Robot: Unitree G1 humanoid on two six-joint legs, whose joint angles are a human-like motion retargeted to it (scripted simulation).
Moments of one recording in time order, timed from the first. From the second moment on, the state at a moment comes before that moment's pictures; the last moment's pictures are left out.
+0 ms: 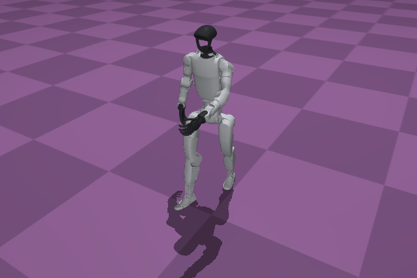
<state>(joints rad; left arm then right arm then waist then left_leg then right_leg) -0.73 0.37 -0.29 0.87 -0.58 -0.04 -0.07 0.02 -0.27 0.30 1.38 -0.05 0.13 0.18 -0.19 -0.06 0.11 0.30 -0.09 0.08 0.04 -0.43 -0.05 -0.18 -0.11 -0.32 -0.09 0.13 0.22</state>
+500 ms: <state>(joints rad) 0.34 0.33 0.03 1.40 -0.44 0.09 -0.02 -0.46 -0.37 0.35 1.07 0.05 0.08 -0.03 0.32 -0.24 0.00 -0.33 -0.05 0.40 0.40 -0.20 0.09 0.03 -0.18 -0.03 -0.01 -0.17 0.15</state>
